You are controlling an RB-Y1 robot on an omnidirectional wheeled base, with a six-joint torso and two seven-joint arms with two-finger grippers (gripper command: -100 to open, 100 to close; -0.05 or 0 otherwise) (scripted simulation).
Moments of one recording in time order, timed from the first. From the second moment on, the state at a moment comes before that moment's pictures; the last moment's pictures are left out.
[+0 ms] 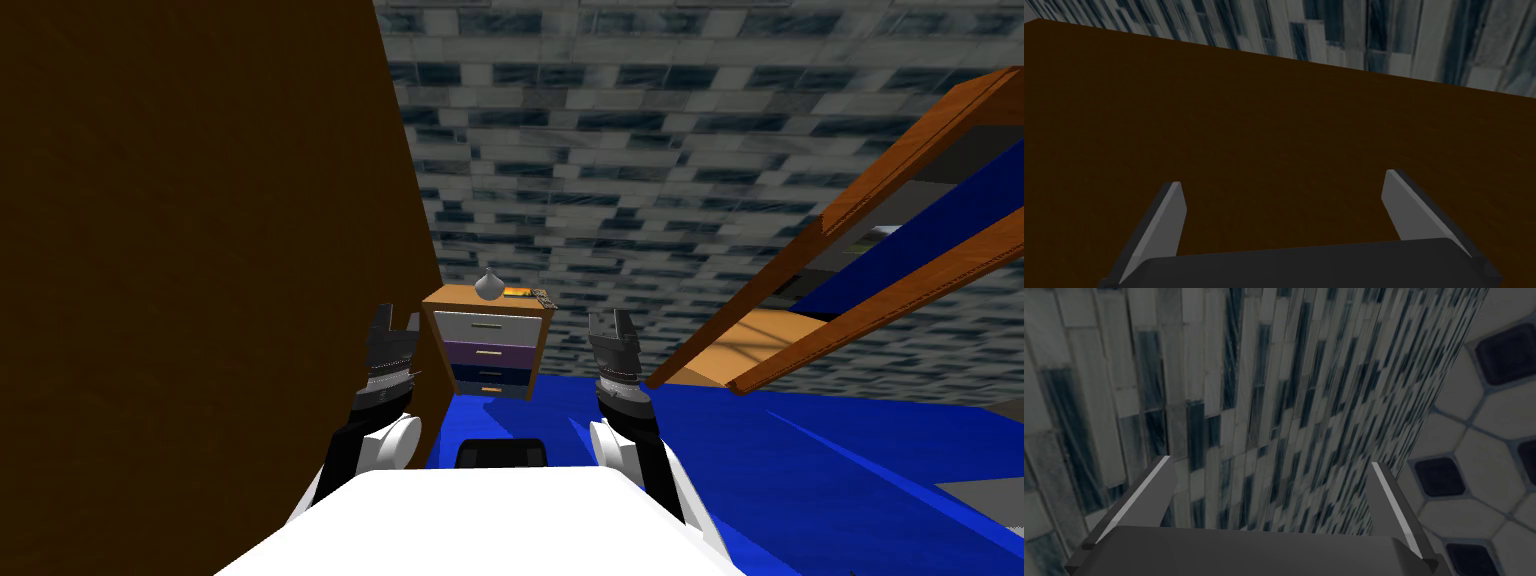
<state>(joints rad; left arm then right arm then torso) 0.52 -0.03 -0.06 -2.25 0.11 -0.54 -0.16 0.54 -0.01 0.00 -2.29 0.12 -0.61 -0.08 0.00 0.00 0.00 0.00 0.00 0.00</state>
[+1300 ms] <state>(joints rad) 0.51 0.04 -0.06 -2.25 0.11 -0.52 -0.16 0.54 -0.01 0.00 -2.29 0.12 -0.61 -0.08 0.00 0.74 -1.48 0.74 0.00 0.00</state>
